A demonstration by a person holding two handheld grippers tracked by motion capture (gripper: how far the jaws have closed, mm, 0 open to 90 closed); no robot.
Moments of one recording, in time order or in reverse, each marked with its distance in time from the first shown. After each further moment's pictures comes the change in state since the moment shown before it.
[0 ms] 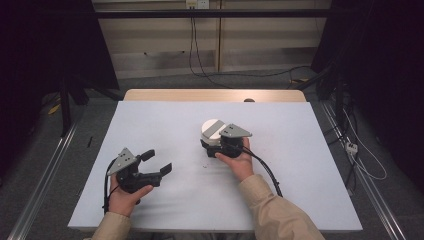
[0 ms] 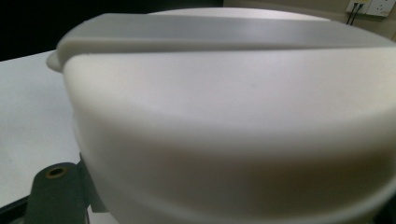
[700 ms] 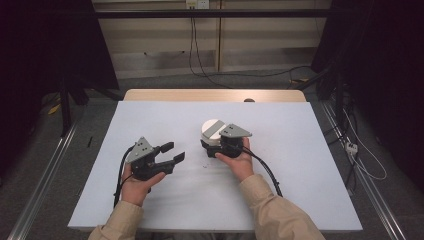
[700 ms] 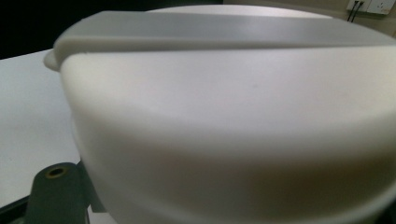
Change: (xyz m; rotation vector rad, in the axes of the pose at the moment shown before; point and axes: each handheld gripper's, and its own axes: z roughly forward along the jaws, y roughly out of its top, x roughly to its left) left arm -0.014 0.026 0.036 0.015 -0.073 0.099; right arm 0.000 0.000 0.000 0.008 0.000 0.001
